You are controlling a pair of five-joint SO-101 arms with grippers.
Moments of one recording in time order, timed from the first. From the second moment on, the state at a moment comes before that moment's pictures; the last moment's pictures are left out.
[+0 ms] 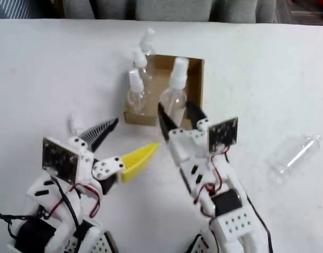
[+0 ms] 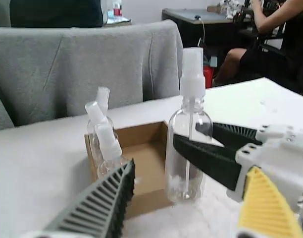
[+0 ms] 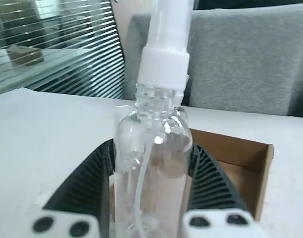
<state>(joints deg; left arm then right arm) 21.8 -92.4 57.4 59.5 4.9 -24.1 -72.2 79.6 5.5 -6.2</state>
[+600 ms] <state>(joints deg) 12.7 -91.9 86.2 45.2 9.8 -11.0 -27.6 57.7 -19.6 -6.0</state>
